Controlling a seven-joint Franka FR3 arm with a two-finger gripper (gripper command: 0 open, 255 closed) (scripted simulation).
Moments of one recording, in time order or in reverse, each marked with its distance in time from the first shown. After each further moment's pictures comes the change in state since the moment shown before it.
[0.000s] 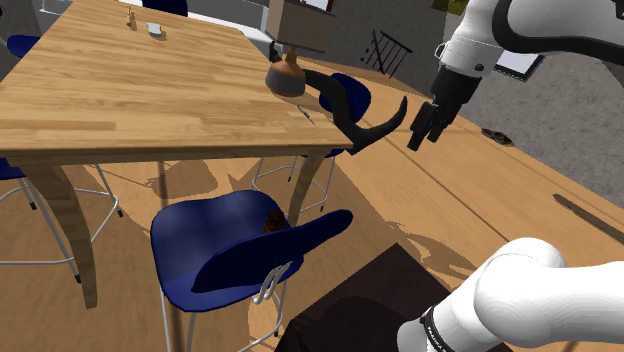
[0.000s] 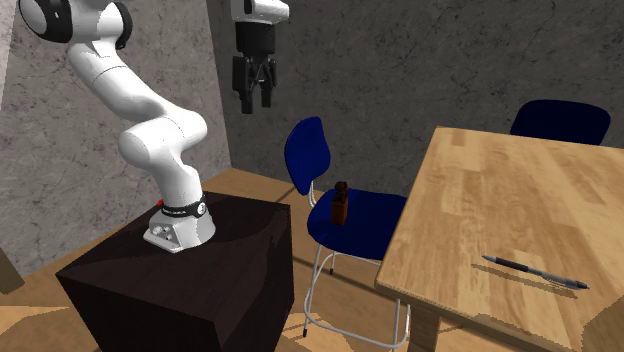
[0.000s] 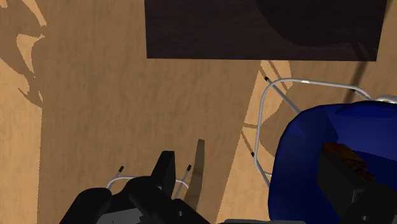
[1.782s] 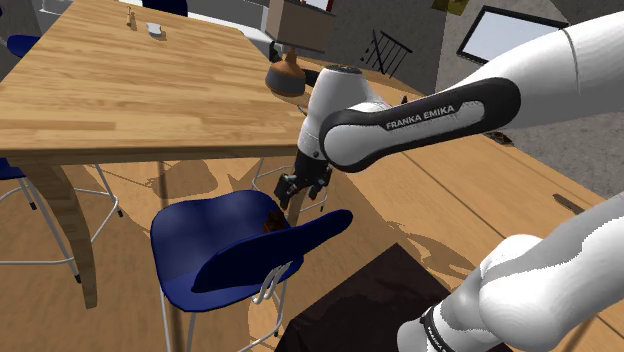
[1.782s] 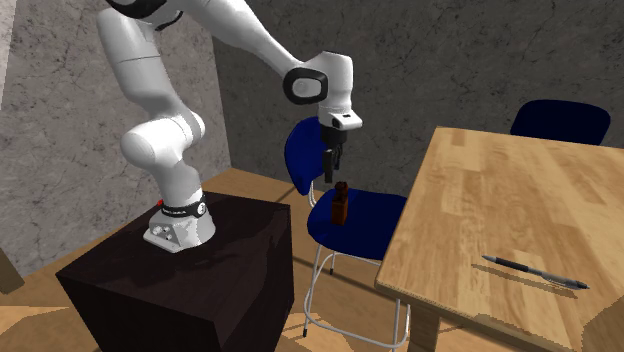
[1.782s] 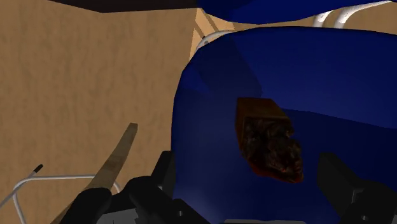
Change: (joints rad) arm 0.107 0.599 0.279 -0.127 0.147 0.765 0.386
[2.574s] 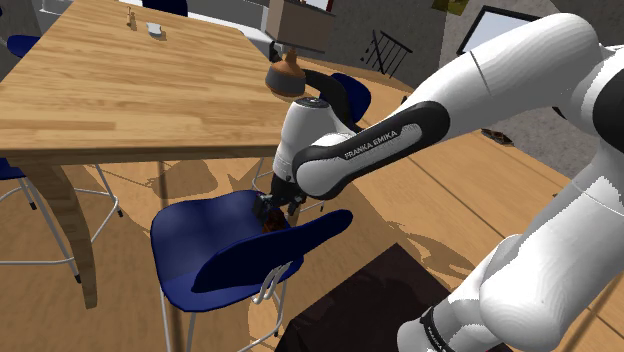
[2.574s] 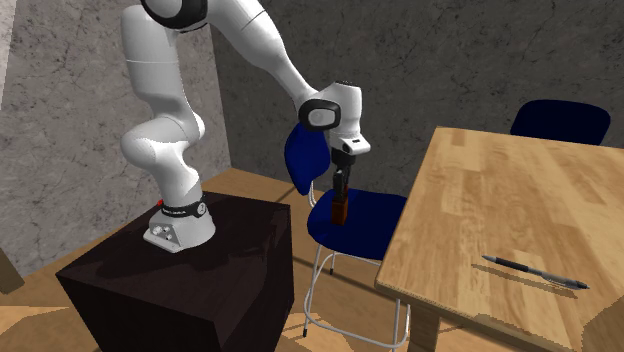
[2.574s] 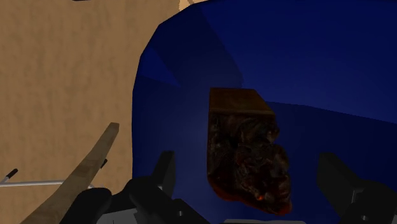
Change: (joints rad) arm 0.011 0.245 0.029 0.050 -0.077 0.199 0.105
